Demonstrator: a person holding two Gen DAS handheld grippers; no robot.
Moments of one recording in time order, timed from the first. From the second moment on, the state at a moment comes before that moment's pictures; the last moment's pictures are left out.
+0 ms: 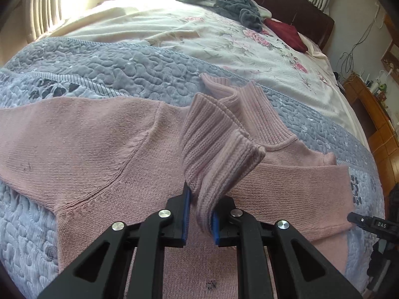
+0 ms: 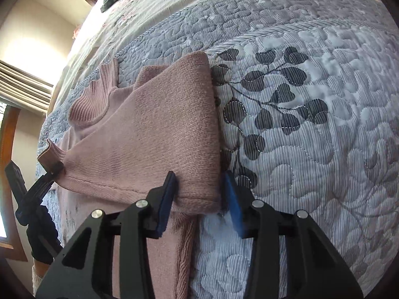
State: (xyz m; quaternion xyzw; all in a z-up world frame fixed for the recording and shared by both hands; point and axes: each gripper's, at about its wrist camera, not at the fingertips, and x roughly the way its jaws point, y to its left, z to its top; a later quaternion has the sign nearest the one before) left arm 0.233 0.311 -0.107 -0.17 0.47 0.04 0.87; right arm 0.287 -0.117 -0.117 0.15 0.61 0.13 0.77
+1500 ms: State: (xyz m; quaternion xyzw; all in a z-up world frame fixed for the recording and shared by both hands) left arm 0.091 0.566 -0.101 -0.24 0.44 0.24 0.83; right arm 0.219 0.045 -0.073 -0.01 0.58 0.26 0.77
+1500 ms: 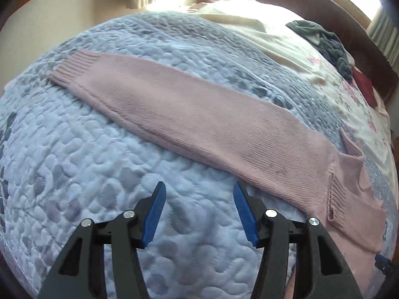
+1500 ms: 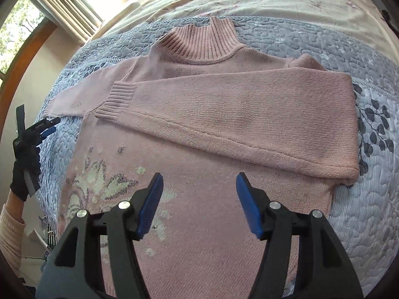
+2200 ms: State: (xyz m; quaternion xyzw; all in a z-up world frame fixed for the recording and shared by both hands) left arm 0.092 0.725 -0.121 -0.40 0.32 0.27 0.82; right arm 0.266 0.064 -0.119 0.02 0.61 0.22 0.76
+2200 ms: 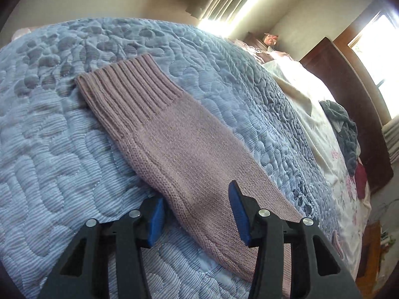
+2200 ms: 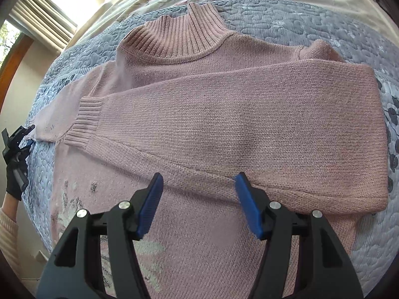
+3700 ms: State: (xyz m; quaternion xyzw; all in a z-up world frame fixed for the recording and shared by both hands) left arm 0.202 0.308 -0.129 -0.21 0.42 -0.06 0.88; right arm 0.249 0.001 -0.116 0.01 0.59 0.18 0.78
